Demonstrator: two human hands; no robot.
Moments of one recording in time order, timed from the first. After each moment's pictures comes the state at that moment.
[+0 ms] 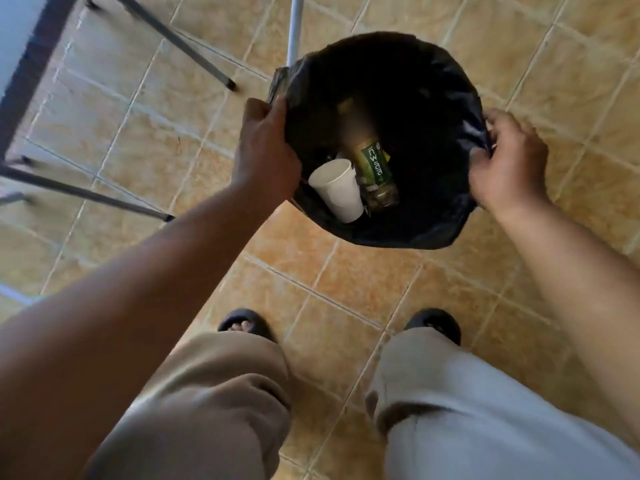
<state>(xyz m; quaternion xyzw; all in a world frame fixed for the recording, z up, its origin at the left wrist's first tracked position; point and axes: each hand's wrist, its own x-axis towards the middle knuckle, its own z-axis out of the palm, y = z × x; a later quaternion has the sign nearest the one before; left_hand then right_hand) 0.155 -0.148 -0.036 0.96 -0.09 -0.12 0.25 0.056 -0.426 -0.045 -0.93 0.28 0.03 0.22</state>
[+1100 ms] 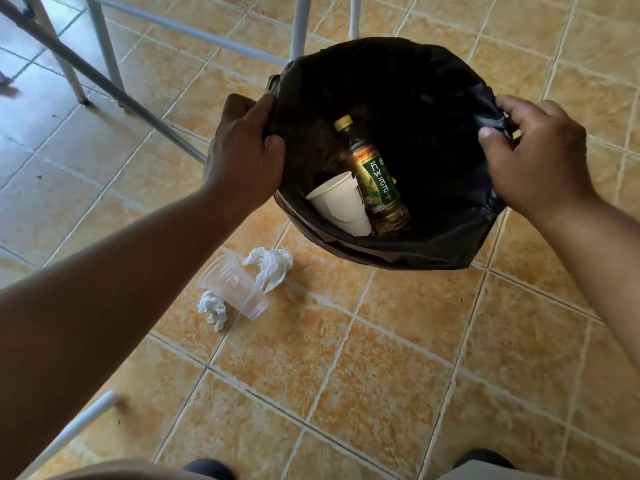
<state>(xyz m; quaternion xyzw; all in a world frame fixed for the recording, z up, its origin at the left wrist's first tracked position) 0.268 -0.158 -0.119 0.93 -0.16 0.03 0.32 0.150 -0.464 -0.096 -0.96 0.18 -0.12 0.18</state>
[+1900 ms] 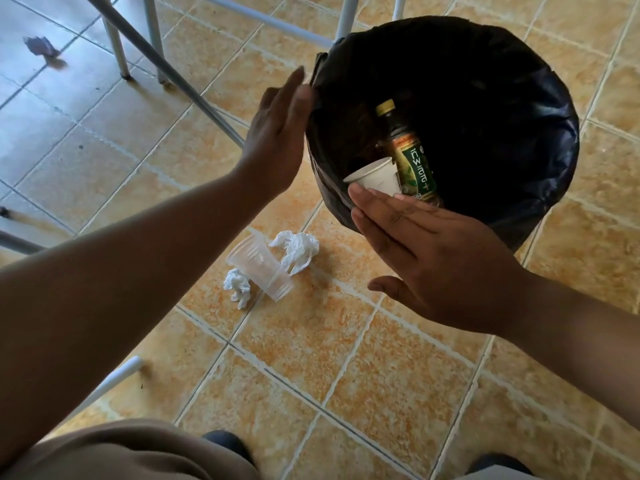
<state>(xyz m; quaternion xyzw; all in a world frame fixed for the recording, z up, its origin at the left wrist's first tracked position) 0.272 -0.137 -0.142 0.87 -0.13 -0.02 0.48 0.096 -0.340 -0.116 -0.94 -0.33 -0.04 -0.03</state>
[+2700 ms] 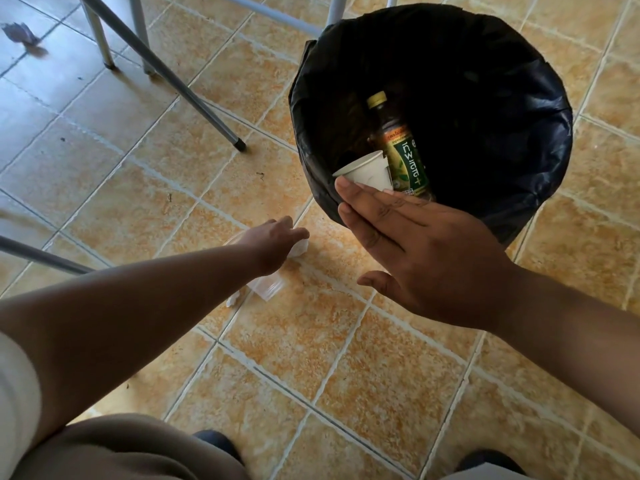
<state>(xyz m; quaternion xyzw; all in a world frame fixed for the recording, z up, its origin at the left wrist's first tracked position) 0.211 -0.095 -0.282 0.91 -0.34 -0.22 -0.02 0.098 -0.341 -0.116 -0.94 -0.33 -0.05 -0.01</state>
